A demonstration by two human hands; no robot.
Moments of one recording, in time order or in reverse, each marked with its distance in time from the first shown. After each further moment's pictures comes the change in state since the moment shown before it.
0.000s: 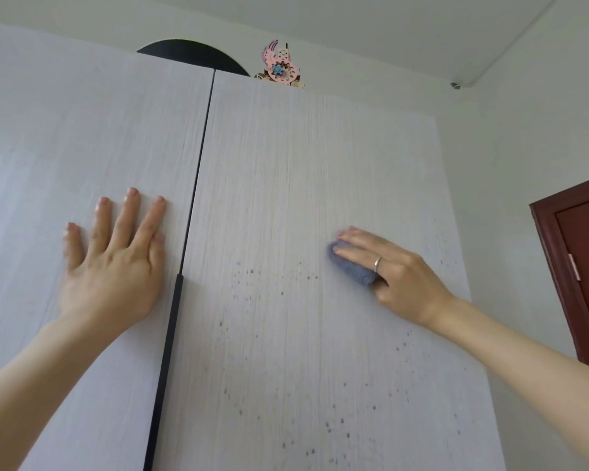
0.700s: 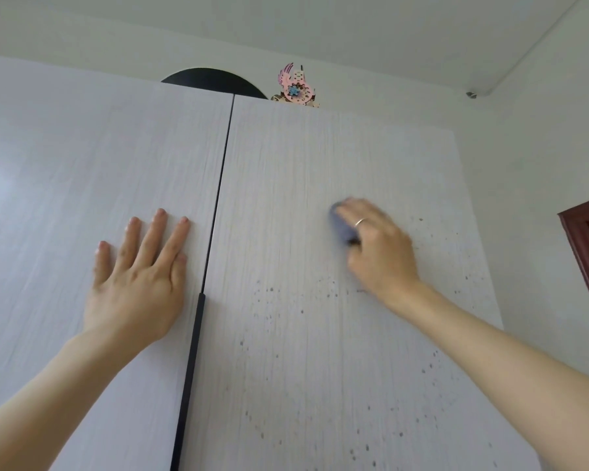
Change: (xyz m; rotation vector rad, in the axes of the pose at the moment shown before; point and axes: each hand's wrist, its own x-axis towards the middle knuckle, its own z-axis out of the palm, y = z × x) left_hand -0.002 -0.005 -0.009 0.031 -0.029 0.045; right_hand 0.066 -0.031 0.014 0.045 0.229 0.306
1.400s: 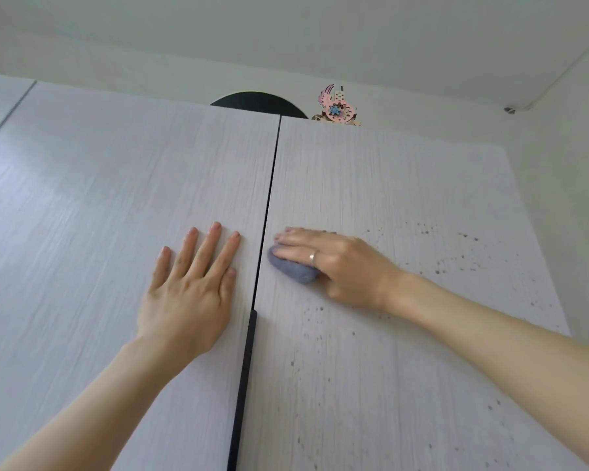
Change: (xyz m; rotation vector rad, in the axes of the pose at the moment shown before) left_hand 0.006 -0.006 0.000 0.111 0.007 0.103; right_hand 0.036 -0.058 0.029 0.111 -0.368 -0.593
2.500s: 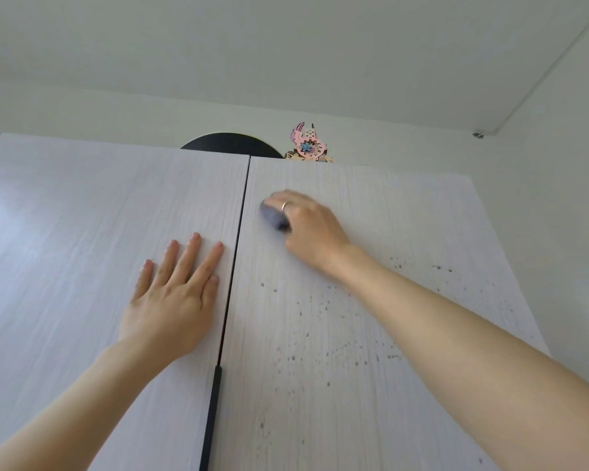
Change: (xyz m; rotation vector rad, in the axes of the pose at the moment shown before) left_hand 0.054 0.010 -0.009 -0.041 -0.001 -0.005; right_hand 0.069 0.055 -0.016 0.014 0.251 0.381
